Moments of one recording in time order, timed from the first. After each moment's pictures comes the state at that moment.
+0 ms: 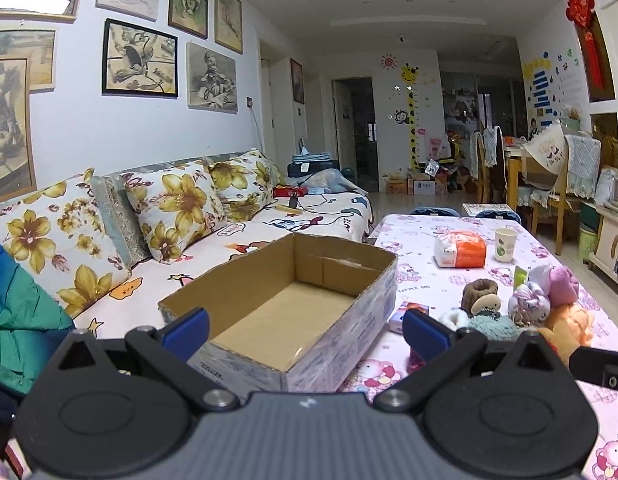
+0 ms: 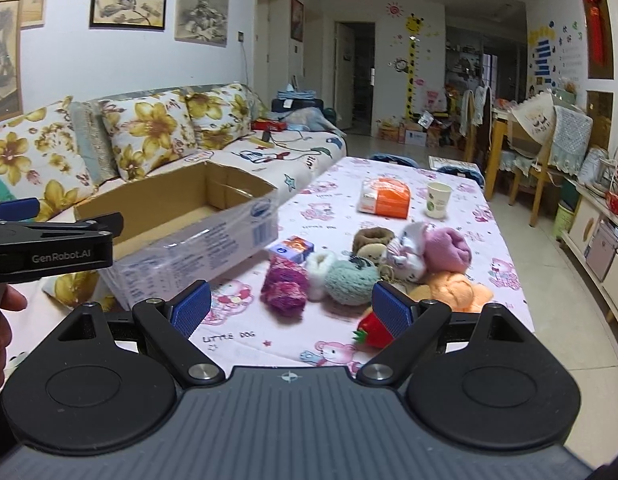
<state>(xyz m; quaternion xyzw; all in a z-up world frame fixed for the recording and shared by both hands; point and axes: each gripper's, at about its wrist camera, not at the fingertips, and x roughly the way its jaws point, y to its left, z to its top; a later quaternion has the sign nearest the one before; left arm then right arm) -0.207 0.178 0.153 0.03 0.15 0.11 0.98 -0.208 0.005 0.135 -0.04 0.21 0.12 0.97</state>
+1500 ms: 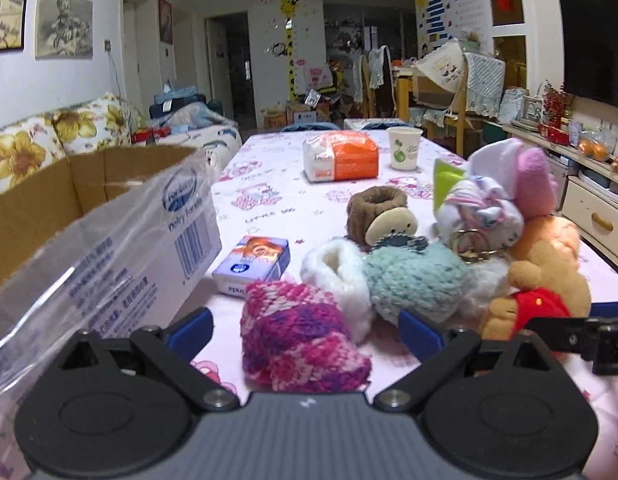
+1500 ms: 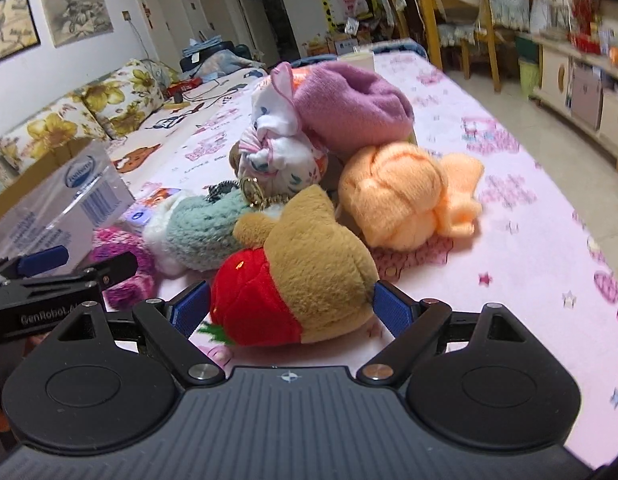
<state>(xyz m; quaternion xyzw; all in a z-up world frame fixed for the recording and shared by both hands) -0.021 0.097 0.034 0.06 0.25 -0.07 0.96 -0.045 -0.106 0.006 0.12 0.31 0.04 0.94</state>
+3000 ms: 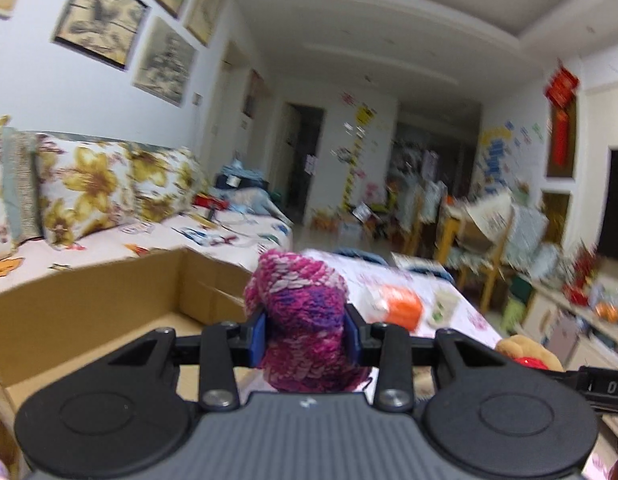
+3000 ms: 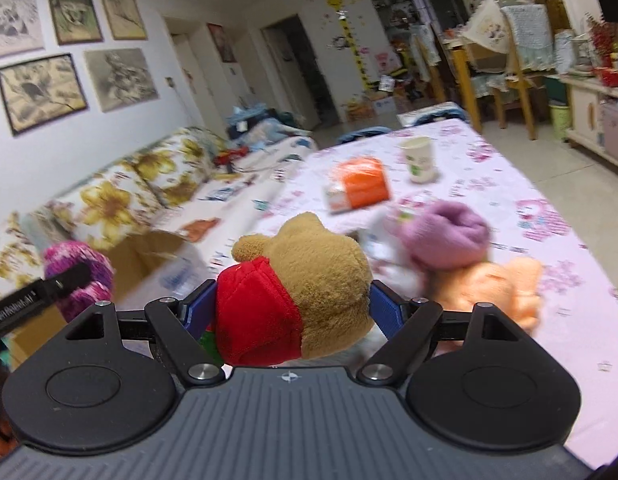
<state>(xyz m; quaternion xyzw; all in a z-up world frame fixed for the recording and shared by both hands) -0.069 0.174 0.113 -0.09 0.09 0.00 0.99 -0.040 -0.060 0.073 0.17 0.21 0.10 0.96</state>
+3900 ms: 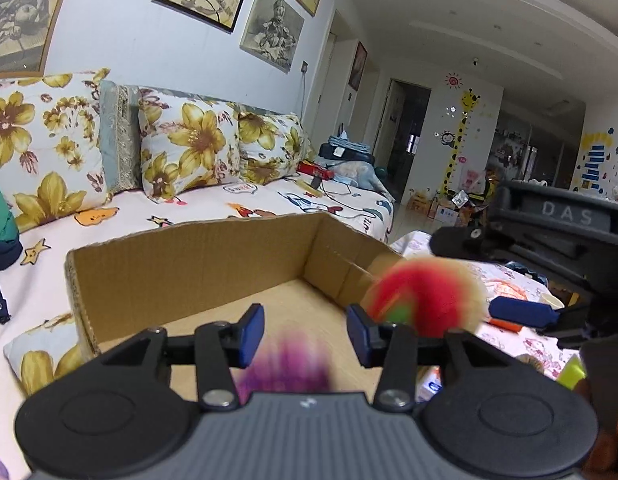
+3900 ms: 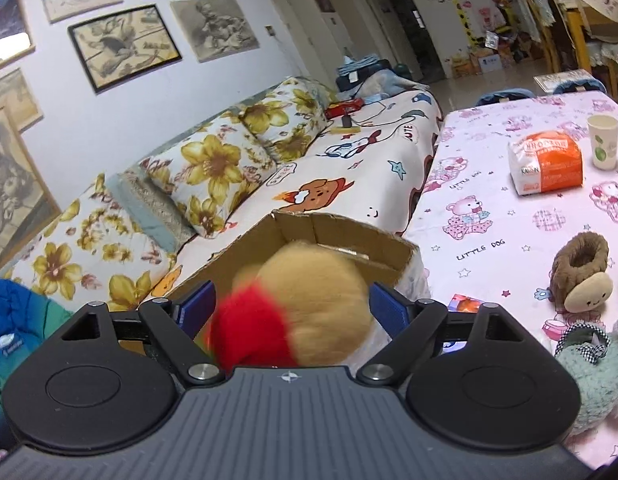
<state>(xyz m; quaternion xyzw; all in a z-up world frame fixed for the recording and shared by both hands) -0.057 0.233 0.095 -0.13 0.15 0.14 0.97 0.078 0.080 0.097 0.18 0.25 0.25 0.92</state>
